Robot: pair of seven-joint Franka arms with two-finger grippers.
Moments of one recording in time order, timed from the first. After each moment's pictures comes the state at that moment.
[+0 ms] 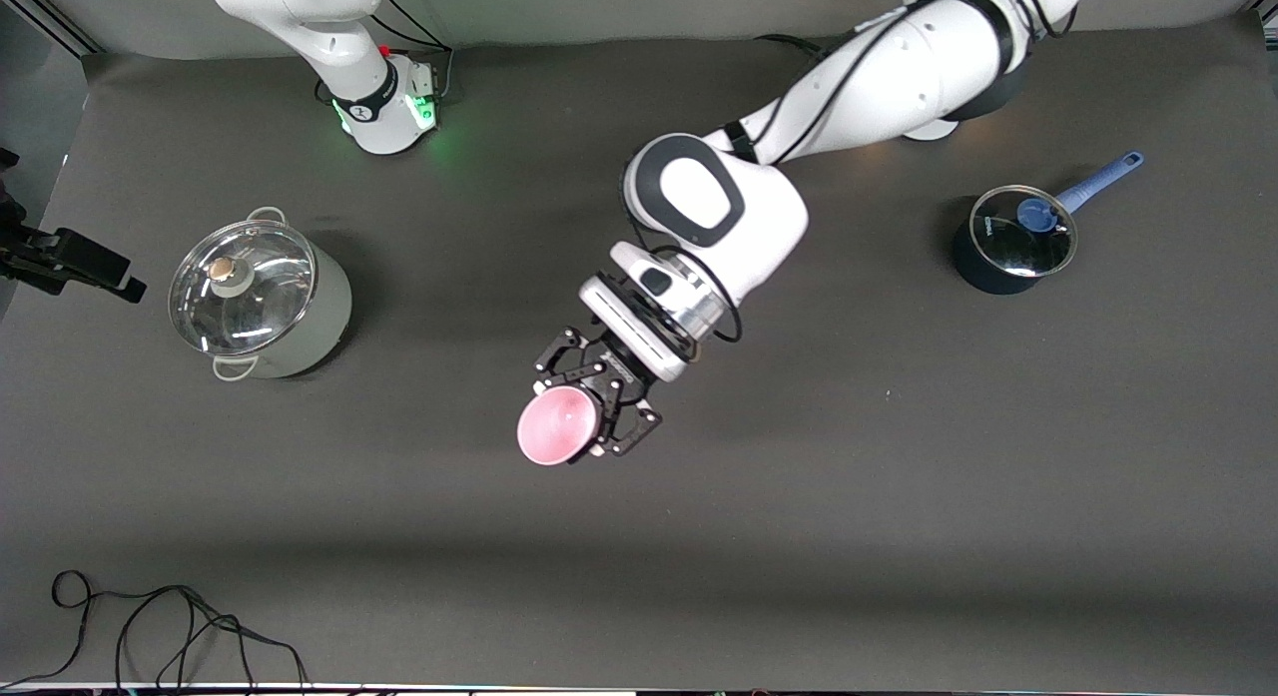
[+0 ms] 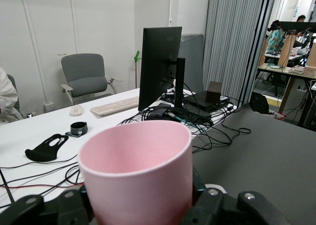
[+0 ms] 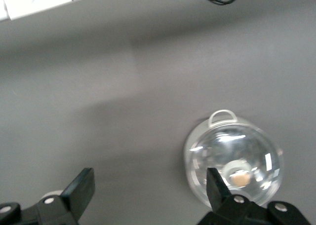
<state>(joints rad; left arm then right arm) -0.37 1.01 -0.95 -0.98 -1.31 3.49 1.96 -0.04 0.04 -0.01 -1.46 0.09 1.57 0.24</state>
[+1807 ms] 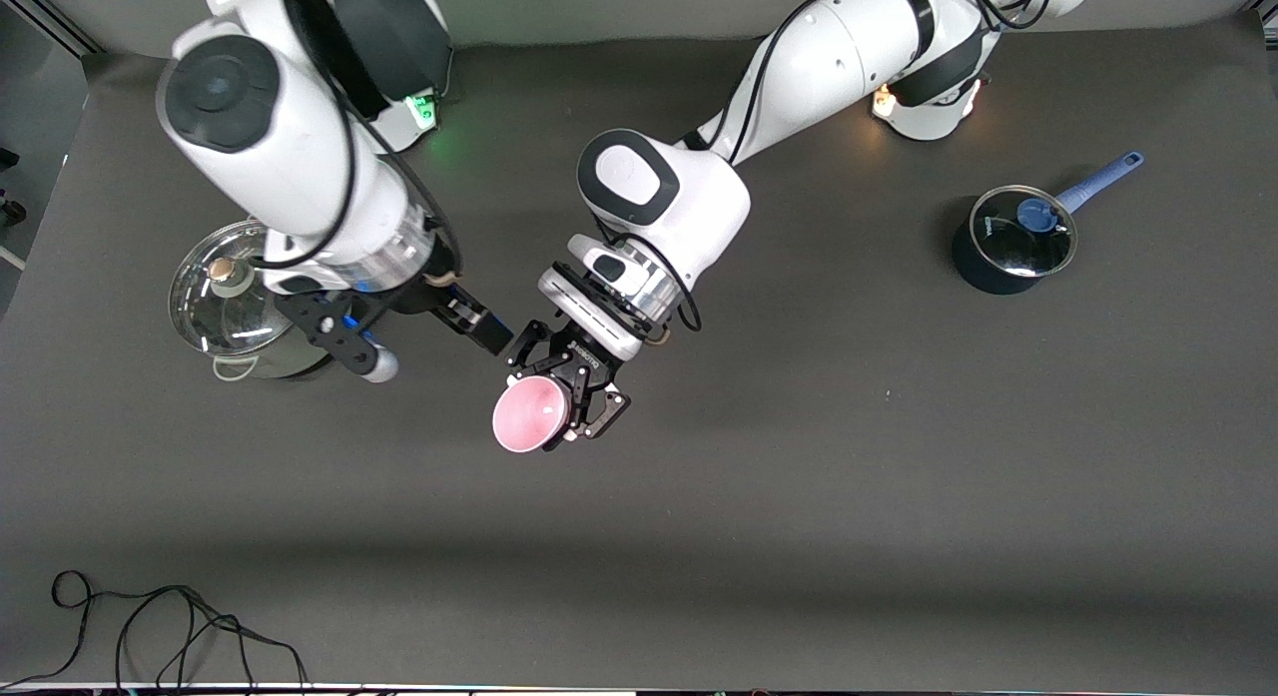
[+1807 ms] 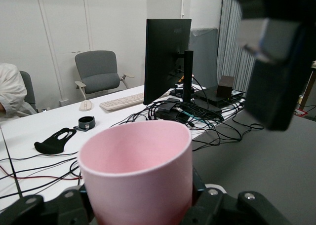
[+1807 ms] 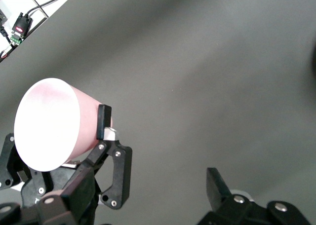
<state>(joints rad) -0.59 0.99 -0.63 -0.91 -1.31 3.50 1.72 0.48 0.46 0.02 -1.08 0.04 1.59 1.16</state>
